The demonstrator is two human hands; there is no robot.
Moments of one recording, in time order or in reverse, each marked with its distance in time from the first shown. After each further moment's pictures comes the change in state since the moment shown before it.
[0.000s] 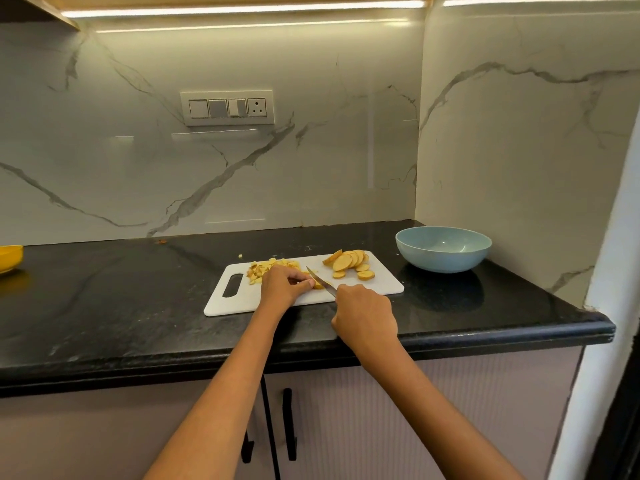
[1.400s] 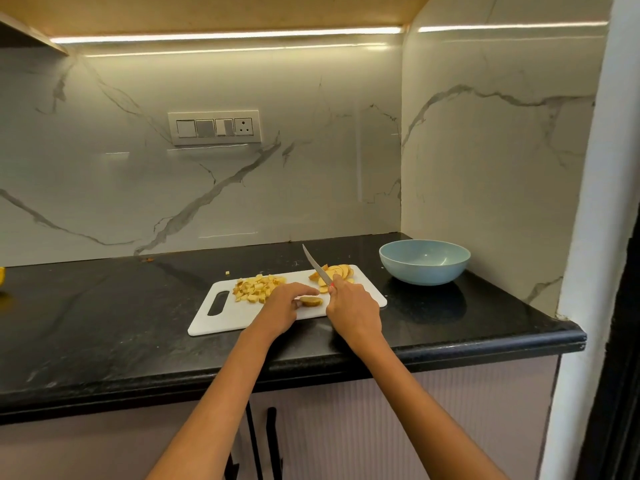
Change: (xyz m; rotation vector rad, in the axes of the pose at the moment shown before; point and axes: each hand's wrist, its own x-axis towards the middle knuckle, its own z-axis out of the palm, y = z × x) left_hand -0.007 0.010 0.007 0.206 -0.229 0.325; right_hand 0.043 0.027 0.021 0.285 0.198 0.119
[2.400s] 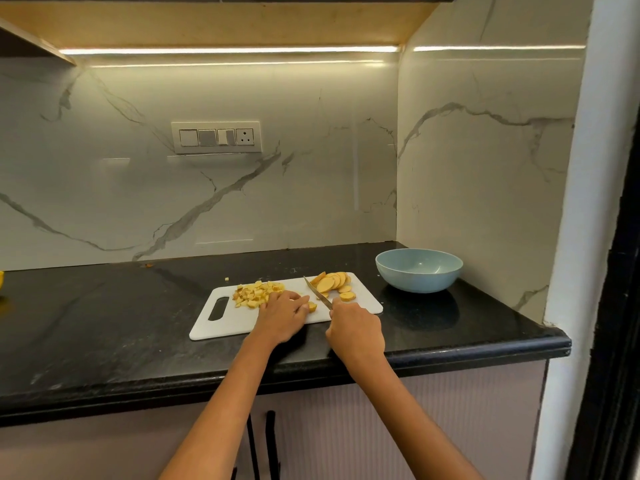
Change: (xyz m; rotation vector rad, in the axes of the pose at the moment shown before) left_hand -0.002 0.003 0.003 0.286 -0.105 -0.195; right_hand -0.032 -0.011 -0.016 -0.246 -0.116 0.007
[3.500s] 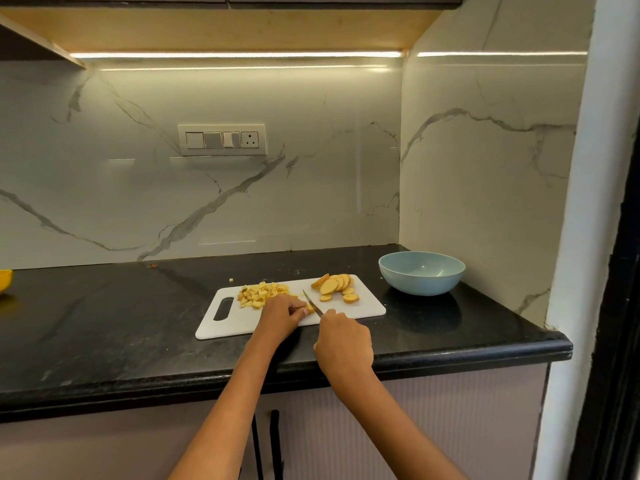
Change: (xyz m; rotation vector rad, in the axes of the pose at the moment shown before) left_hand -0.012 -0.002 -0.009 -0.293 0.161 0.038; right_hand -0.027 -0.028 -0.015 -0.062 -0.086 -0.043
